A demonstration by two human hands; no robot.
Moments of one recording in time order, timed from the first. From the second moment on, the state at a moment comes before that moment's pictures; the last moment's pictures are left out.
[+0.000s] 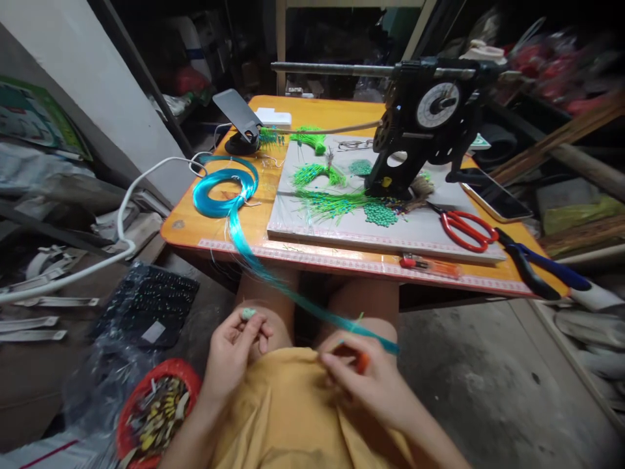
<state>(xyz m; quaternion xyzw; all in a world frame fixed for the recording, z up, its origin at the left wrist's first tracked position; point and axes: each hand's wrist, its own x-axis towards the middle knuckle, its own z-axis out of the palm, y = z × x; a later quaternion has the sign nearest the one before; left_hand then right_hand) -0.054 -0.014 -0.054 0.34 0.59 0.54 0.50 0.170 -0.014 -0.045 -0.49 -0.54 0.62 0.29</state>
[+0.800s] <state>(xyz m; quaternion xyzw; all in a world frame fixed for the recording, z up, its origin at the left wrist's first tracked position) -0.012 -0.006 0.017 0.77 0.42 0.28 0.40 0.192 0.001 0.033 -0.42 -0.79 0.39 0.22</state>
